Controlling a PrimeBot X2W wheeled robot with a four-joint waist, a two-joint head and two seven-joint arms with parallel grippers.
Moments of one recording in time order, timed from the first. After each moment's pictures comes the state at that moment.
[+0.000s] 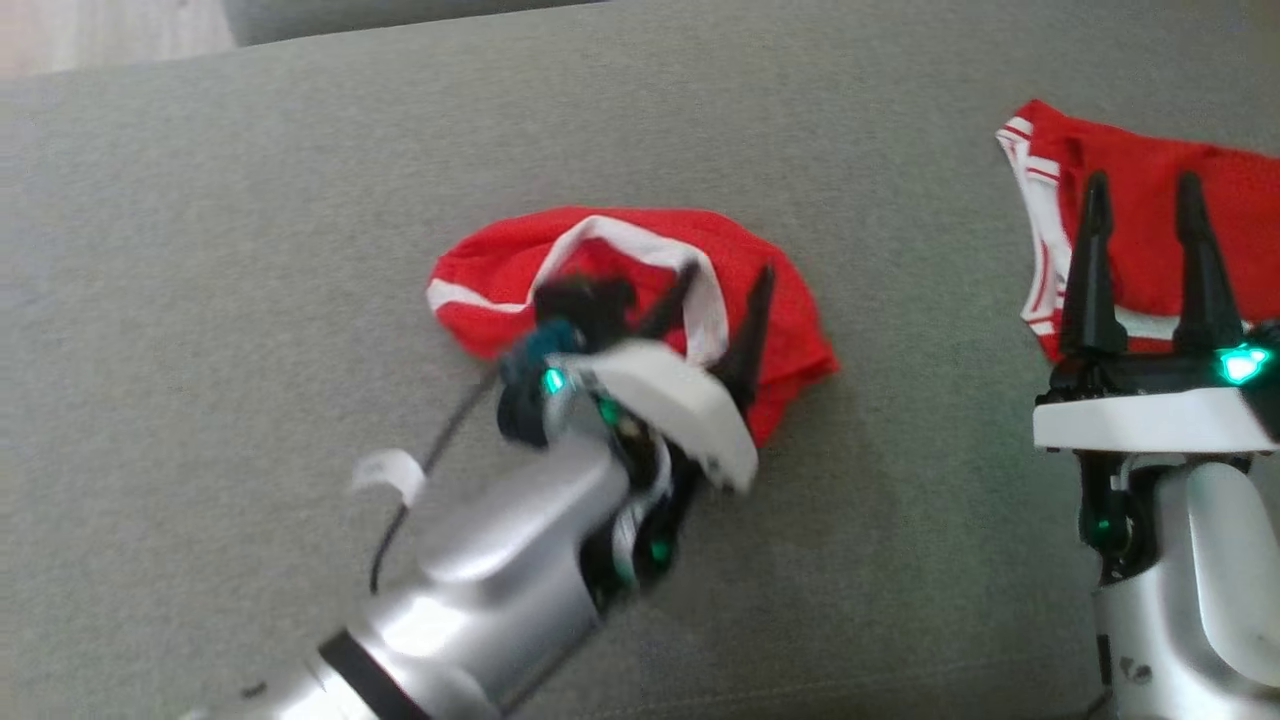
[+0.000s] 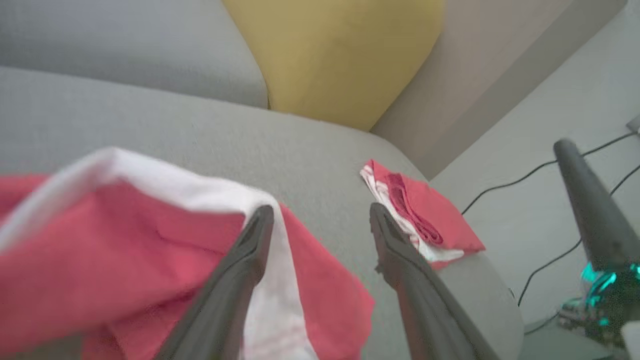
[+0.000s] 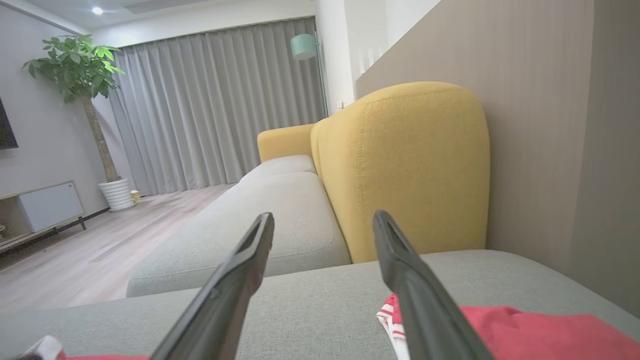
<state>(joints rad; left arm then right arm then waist) -0.66 0.04 -1.05 0.37 -1.04 0.35 -0.25 -0.28 -0.05 -0.06 0.15 0.18 0.13 -0.26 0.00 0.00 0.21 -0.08</state>
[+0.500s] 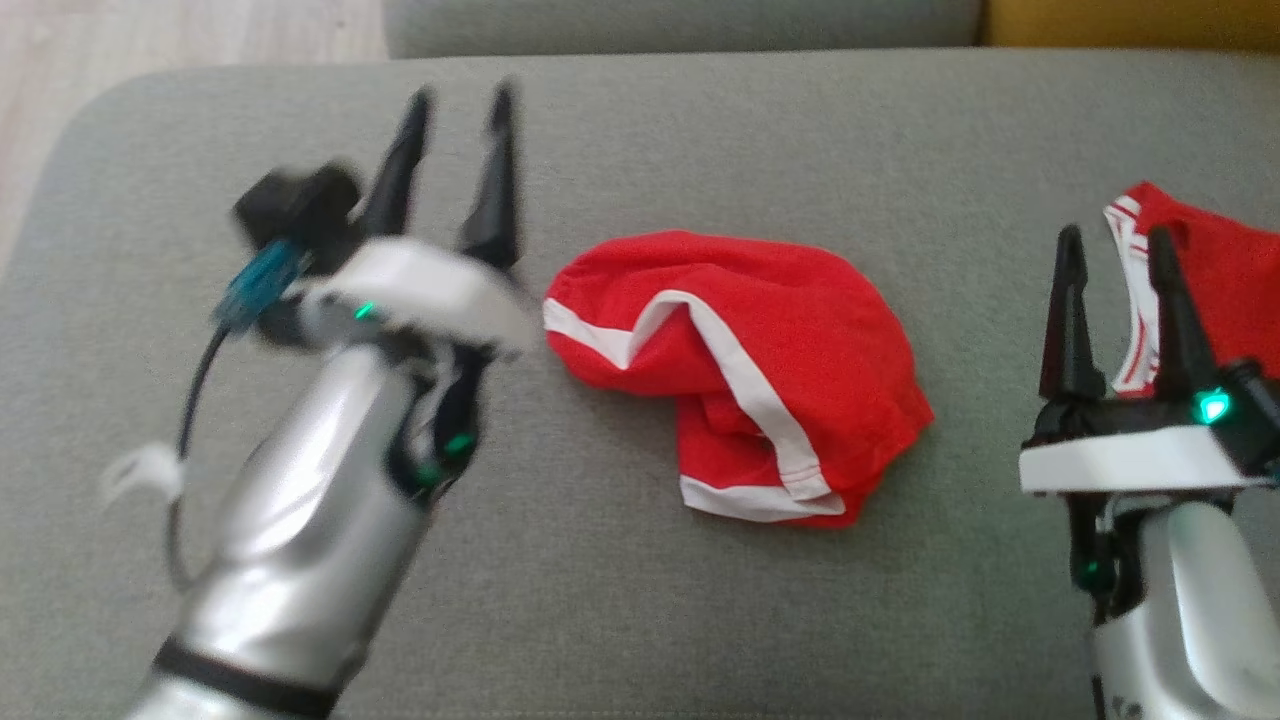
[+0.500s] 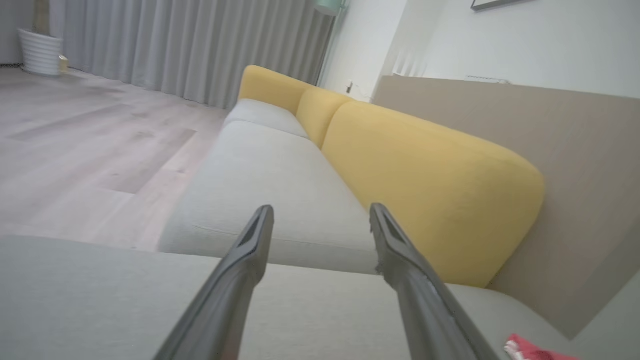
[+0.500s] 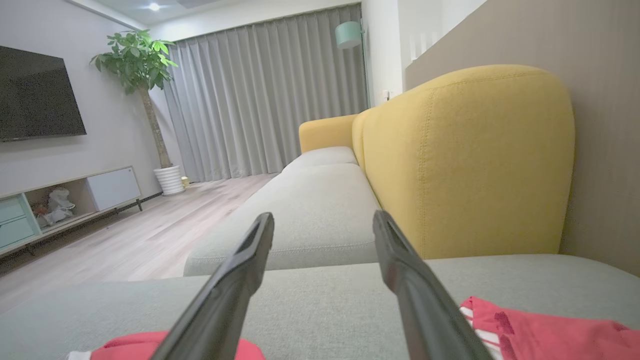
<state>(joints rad) -0.64 0.12 -0.57 0.32 -0.70 0.24 -0.26 -0.23 -0.05 -0.06 0.18 0.16 0.13 -0.26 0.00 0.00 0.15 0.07</state>
